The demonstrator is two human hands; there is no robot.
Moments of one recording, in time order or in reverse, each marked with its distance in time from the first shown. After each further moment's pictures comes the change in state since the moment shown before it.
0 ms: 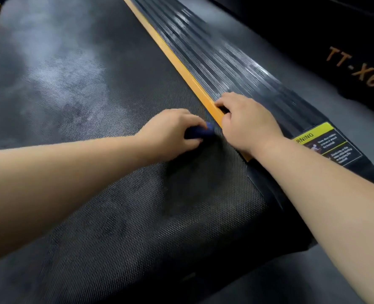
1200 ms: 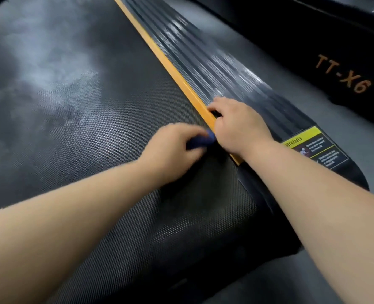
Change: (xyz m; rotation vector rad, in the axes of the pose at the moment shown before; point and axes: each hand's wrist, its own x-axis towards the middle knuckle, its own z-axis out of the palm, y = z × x) left_hand -0.019 0.038 0.020 -0.174 0.177 -0.115; right_hand 0.002 0.002 0.000 0.056 0.015 0.005
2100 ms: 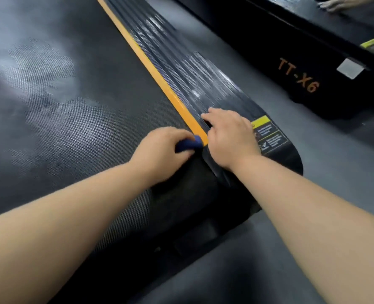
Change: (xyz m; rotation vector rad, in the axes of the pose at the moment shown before) left_hand -0.026 0.045 0.009 -0.032 -0.033 -0.013; right_hand -0.072 0.014 -0.024 -0.188 0.024 0.080
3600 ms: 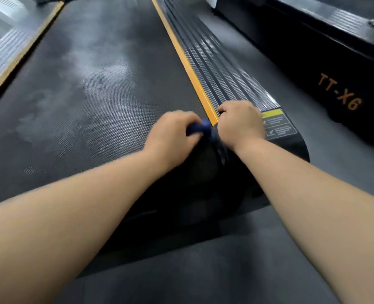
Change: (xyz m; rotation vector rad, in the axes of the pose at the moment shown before) left_hand -0.047 0.048 0.018 0.181 0.249 -0.194; right_hand -0.012 0.002 -0.003 0.083 0.039 -0.027
